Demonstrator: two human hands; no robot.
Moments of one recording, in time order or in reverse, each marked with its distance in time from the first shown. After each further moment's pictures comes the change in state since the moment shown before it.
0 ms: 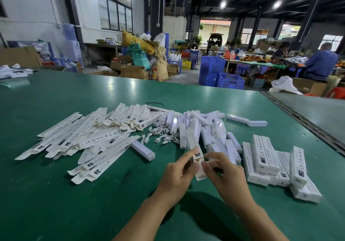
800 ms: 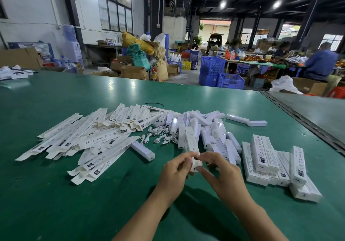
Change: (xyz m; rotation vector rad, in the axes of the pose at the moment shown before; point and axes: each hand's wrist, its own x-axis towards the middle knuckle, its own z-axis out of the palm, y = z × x) left_hand 0.004 -0.003 0.004 -0.197 0.047 -0.146; right_hand 0.002 -0.004 0.000 -0.092 -0.002 -0.106
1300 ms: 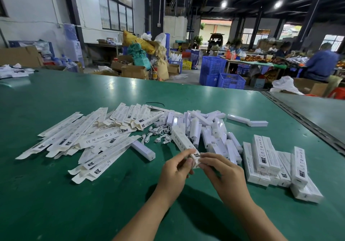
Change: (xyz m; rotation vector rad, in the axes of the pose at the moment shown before) left_hand 0.000 -0.001 -0.001 -0.045 0.047 -0.004; right_hand 0.001 0.005 0.005 -0.039 0.110 -0.104
